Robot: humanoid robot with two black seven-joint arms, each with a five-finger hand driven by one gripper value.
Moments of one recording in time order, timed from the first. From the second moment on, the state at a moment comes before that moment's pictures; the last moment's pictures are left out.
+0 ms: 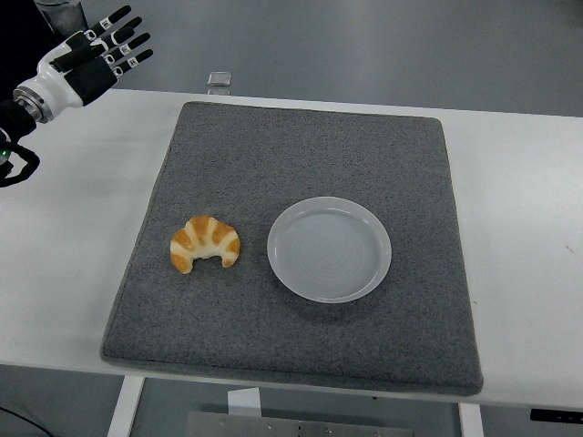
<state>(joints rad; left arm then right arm) -0.92 0.52 -0.67 -0.52 -0.20 -0.56 0.02 0.03 0.00 -0.08 0.13 0.06 -0.07 -0.05</state>
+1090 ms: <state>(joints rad) -0.93 0.64 -0.67 -0.67 -0.02 -0.57 0.00 0.03 0.00 -0.08 0.13 0.06 -0.07 -0.05</state>
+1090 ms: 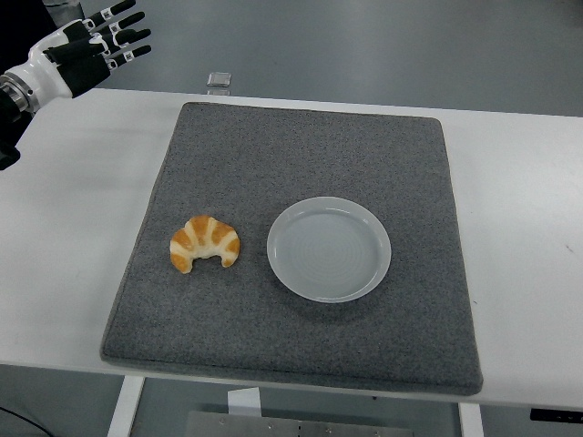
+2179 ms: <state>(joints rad) -0.85 1.06 -0.66 -1.20 0.64 -0.58 -0.21 0.03 0.00 -0.08 0.13 0.06 -0.07 -0.05</state>
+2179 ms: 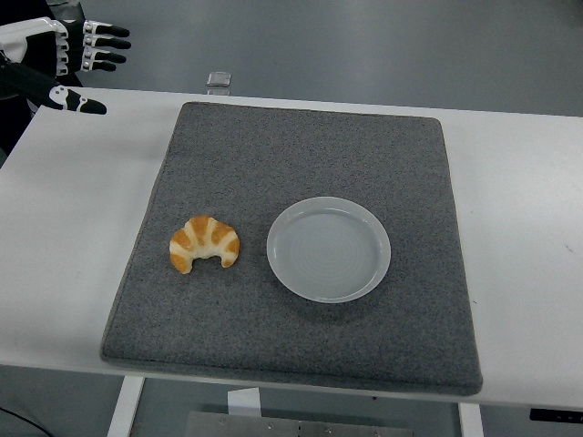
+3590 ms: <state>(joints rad) -0.52 0.80 -0.63 -1.47 1.38 0.02 -0.24 0.03 0.00 -0.08 0.13 0.06 -0.07 -0.05</state>
